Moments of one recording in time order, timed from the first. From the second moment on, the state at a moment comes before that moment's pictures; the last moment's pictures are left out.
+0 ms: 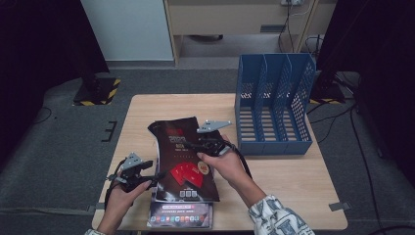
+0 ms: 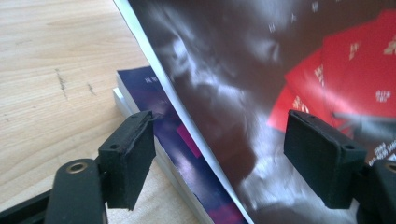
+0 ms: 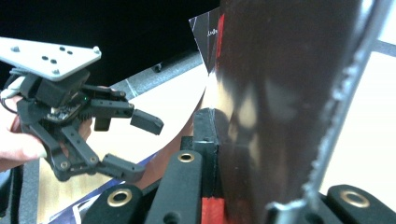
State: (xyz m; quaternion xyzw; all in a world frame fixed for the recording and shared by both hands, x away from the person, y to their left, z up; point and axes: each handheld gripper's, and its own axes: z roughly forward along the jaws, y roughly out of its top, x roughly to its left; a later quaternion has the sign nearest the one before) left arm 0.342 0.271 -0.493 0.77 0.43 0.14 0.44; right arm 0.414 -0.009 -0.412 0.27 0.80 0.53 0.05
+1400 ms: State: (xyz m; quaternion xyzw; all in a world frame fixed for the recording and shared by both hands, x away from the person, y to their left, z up) left arm 0.368 0.266 -0.500 0.77 0.44 0.09 0.45; right arm 0.413 -0.009 -0.397 0.24 0.78 0.57 0.09
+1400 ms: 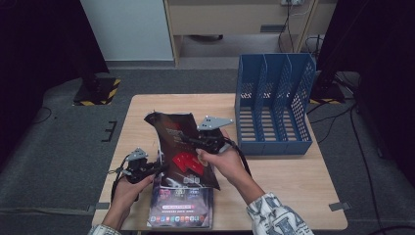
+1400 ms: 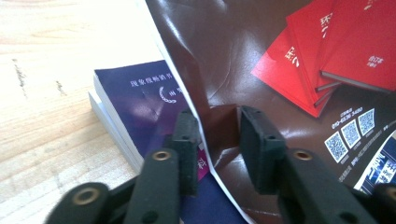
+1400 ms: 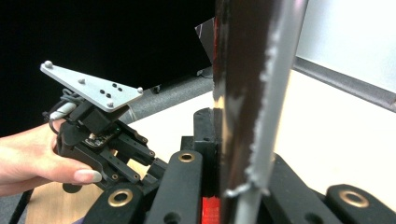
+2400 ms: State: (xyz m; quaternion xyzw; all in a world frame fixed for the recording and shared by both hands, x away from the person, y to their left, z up) left arm 0.358 0.270 -0.482 0.77 0.41 0.18 0.45; right arm 0.415 -0.026 -0.390 0.23 0.78 0.57 0.09
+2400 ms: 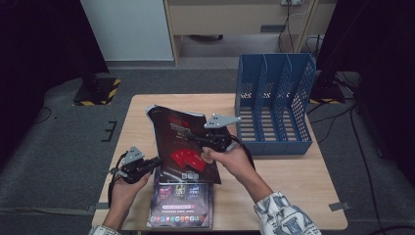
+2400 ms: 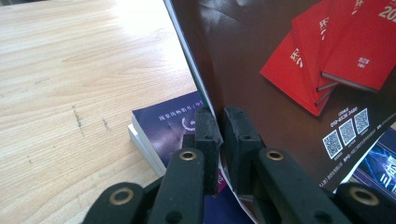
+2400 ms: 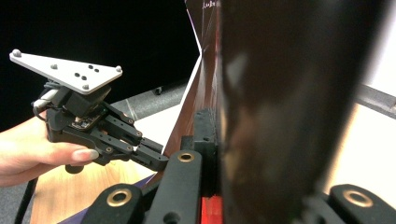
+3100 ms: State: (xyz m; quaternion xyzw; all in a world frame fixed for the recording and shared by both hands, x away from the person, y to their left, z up) left arm 0.357 0.271 -0.480 0.77 0.41 0.19 0.46; right arm 0.417 -0.027 -0.388 0.23 0.78 0.57 0.08
